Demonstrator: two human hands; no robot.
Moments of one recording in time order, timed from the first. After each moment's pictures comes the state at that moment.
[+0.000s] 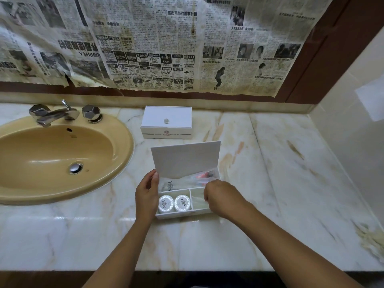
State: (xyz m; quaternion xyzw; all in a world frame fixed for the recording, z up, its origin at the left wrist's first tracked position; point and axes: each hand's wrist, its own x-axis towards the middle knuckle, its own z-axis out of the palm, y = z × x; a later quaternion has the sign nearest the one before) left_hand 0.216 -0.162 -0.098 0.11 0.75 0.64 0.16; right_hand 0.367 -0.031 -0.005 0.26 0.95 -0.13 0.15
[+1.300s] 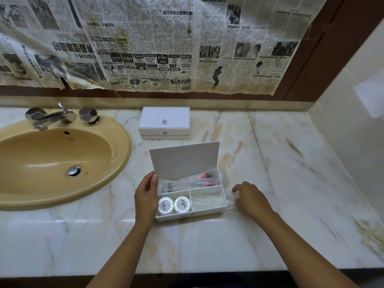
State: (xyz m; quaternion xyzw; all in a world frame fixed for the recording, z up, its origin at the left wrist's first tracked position) left_hand 0.217 -0.161 -0.097 0.12 0.74 0.64 0.16; right_hand 0.419 0.025 -0.062 0.44 0.87 -0.19 0.12
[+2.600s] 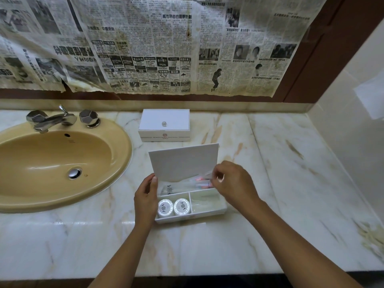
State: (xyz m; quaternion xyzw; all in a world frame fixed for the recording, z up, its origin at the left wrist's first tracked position) left_hand 0.216 -0.161 -0.099 0.12 0.75 0.64 0.15; right_hand 0.375 -0.005 0.009 0.33 0.91 -0.21 -0.13
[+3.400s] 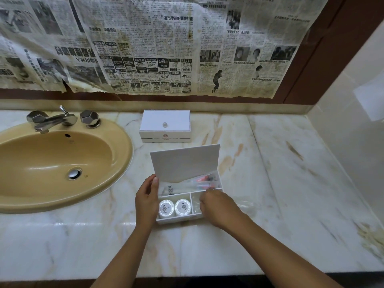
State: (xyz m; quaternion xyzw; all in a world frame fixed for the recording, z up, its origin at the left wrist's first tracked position) left_hand 0.217 -0.162 -0.096 0.11 0.74 0.64 0.15; right_hand 0.364 -0.042 -0.025 0.30 0.92 -0.21 0.13
